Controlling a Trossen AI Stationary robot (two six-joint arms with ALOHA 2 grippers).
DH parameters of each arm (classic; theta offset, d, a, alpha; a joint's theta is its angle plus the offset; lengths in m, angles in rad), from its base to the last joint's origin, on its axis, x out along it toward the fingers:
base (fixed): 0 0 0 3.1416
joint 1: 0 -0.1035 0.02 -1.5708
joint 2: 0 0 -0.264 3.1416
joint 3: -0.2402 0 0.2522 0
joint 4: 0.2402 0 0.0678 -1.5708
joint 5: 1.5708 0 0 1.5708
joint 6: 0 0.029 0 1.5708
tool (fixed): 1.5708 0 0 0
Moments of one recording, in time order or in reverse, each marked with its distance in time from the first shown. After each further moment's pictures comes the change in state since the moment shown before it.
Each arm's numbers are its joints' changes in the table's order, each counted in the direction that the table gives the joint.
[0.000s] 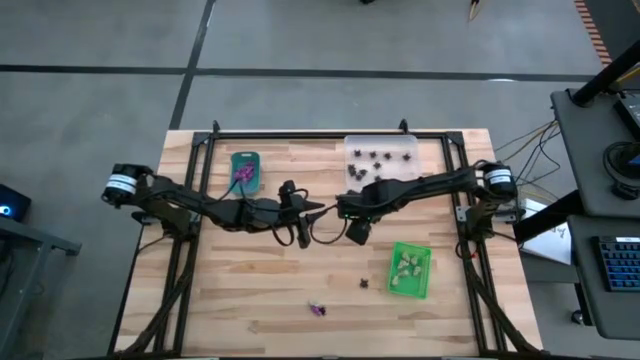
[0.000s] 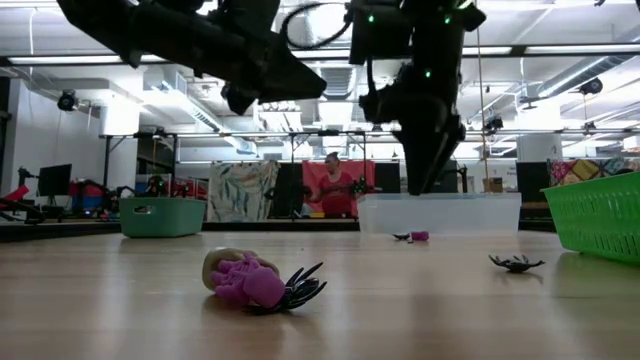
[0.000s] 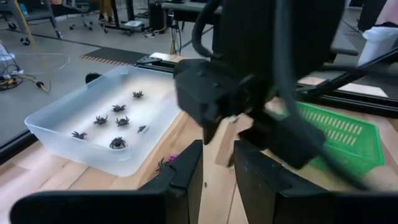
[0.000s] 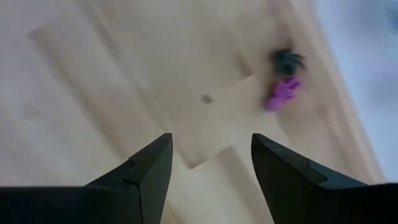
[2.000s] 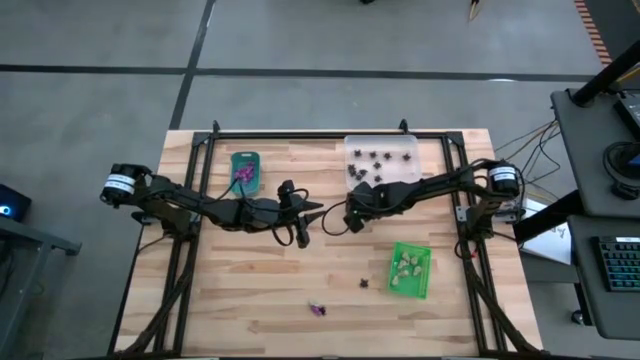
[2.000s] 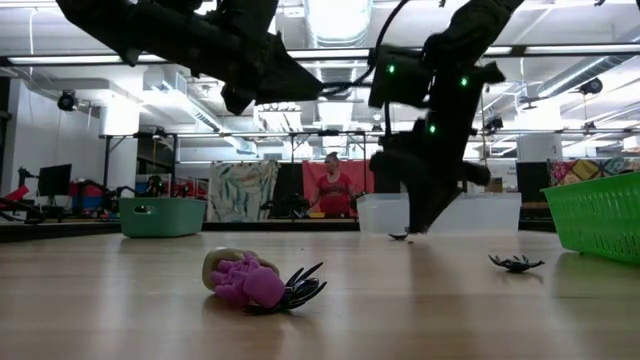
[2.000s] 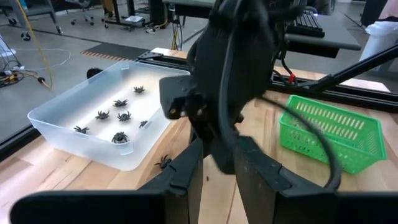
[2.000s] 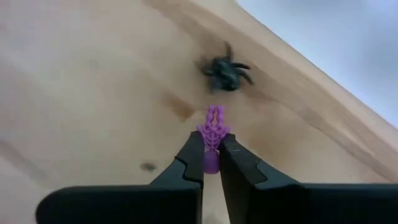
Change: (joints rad) left arm 0.000 0.015 0.002 0.035 -0.001 -0.007; right arm 0.062 0.032 0.289 -0.389 0.130 0.285
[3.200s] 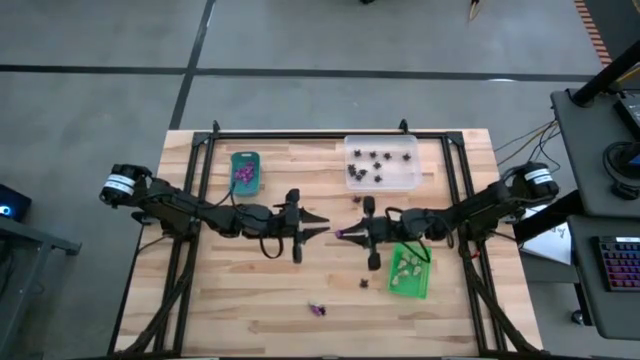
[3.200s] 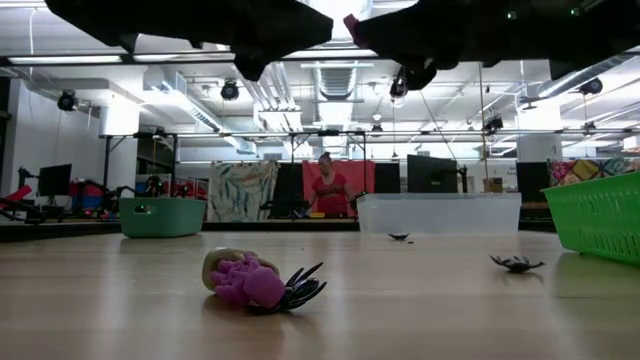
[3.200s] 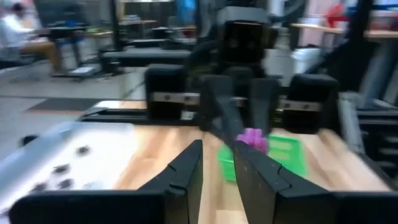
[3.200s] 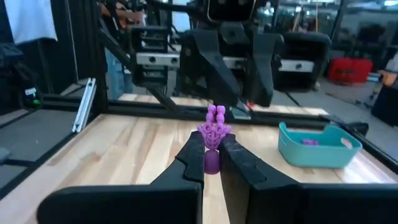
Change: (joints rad) left arm 0.079 -0.001 0.000 -0.201 0.127 0.156; right arm -0.291 0.266 0.462 -1.491 -0.118 -0.864
